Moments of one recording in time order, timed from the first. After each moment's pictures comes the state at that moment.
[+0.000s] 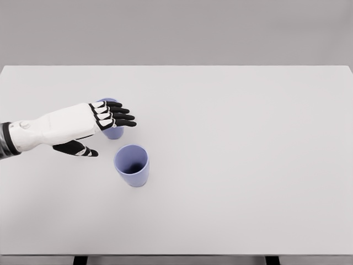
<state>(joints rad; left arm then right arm) -0.57 1.09 -0.82 -1.76 -0.21 -0.61 -0.09 -0.04 0.00 -0.03 0.14 0.07 -0.14 0.56</state>
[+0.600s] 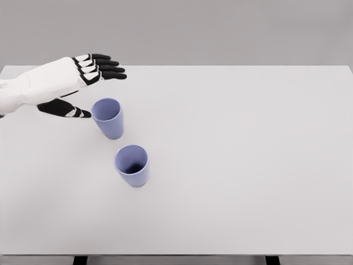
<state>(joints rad) -0.75 1.09 -0.83 -1.72 -0.09 -0.61 -0.08 -0.04 0.00 -0.03 0.14 0.07 -0.14 0.56</state>
